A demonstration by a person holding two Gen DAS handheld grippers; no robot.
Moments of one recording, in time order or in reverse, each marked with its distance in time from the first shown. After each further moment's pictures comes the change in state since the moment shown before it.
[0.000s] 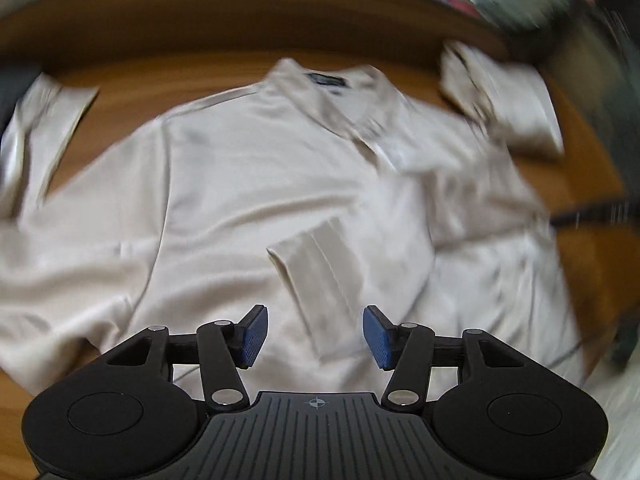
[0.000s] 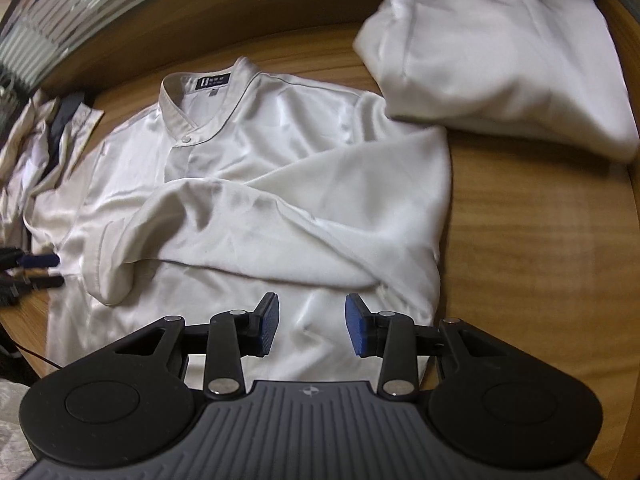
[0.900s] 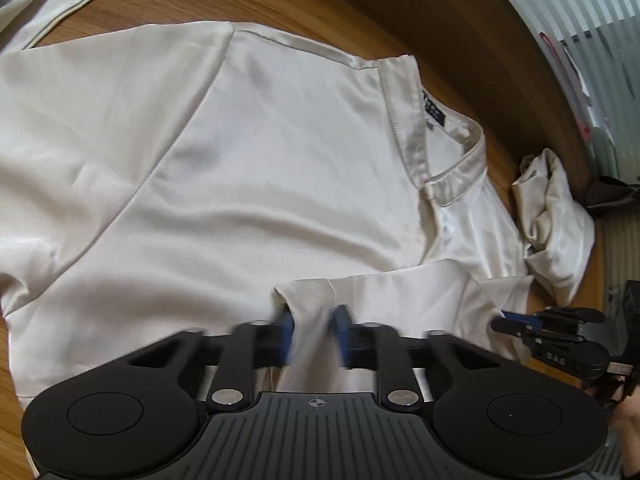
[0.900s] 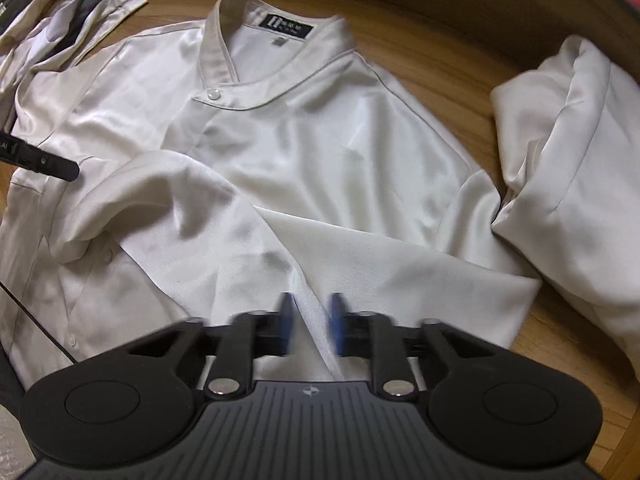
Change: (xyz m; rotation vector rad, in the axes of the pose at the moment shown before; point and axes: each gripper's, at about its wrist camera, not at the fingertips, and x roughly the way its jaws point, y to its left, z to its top) left arm 0.061 0.031 0.034 -0.472 0.068 -0.114; right arm 0.083 0.040 0.076 -0.397 0.176 -0.016
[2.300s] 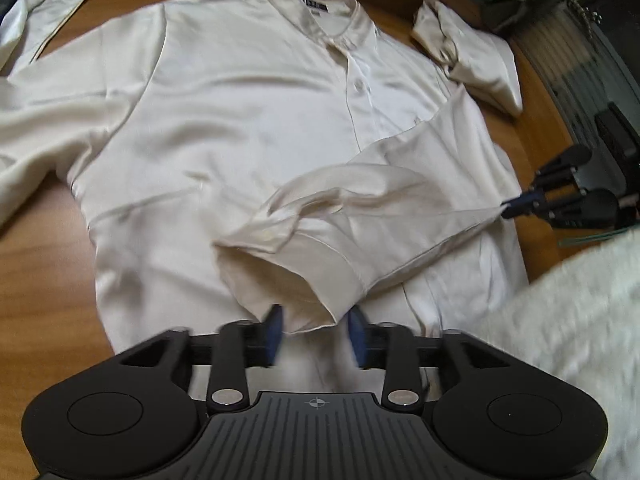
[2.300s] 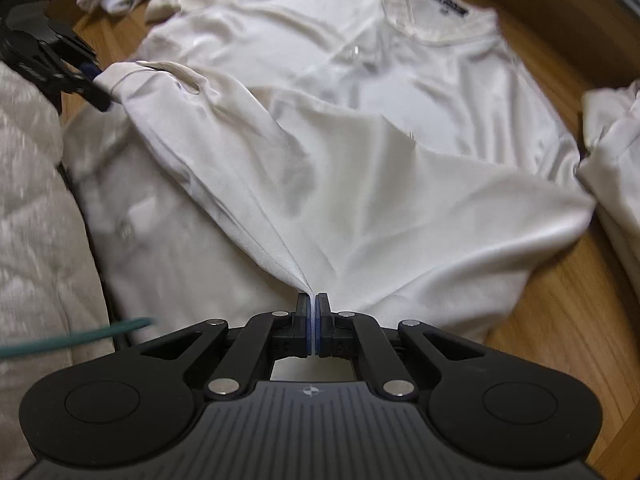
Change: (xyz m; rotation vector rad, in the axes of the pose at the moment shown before) left arm -0.070 0.030 -0.127 0.465 0.127 -0.013; right arm -0.052 0.078 -0.118 -0.311 0.075 0.078
